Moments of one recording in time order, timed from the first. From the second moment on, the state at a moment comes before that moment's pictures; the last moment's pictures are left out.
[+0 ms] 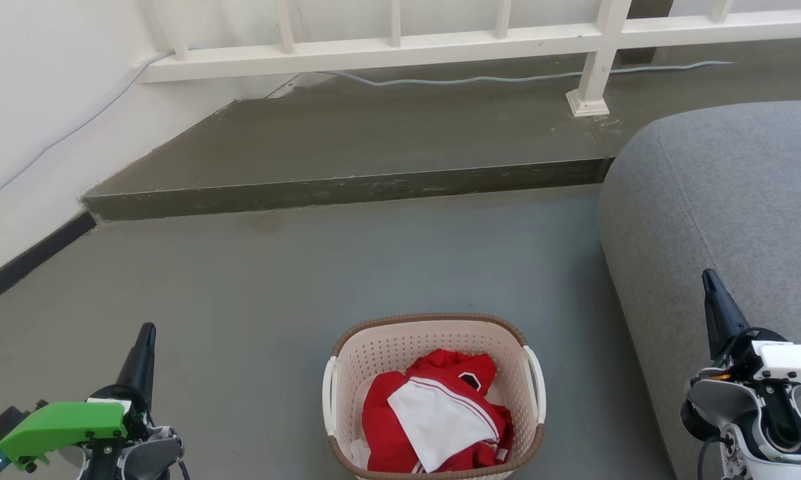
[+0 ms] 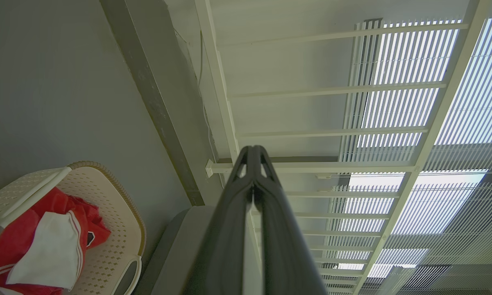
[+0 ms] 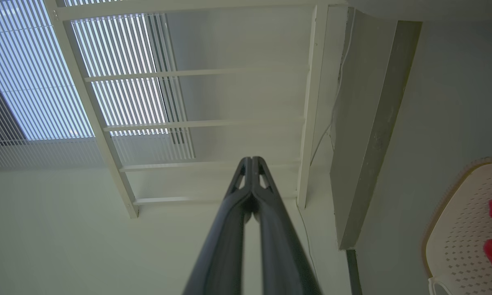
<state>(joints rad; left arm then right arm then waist) -0.06 0.06 0.04 0.28 -1.63 -0.12 0.08 -0.06 -0.04 -0.13 0.28 1.60 0.12 0.11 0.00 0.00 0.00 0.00</state>
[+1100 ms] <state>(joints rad) -0.06 0.06 0.05 0.28 -1.63 -0.12 0.08 -0.06 -0.04 -0.13 0.28 1.60 0.12 0.11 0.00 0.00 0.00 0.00</state>
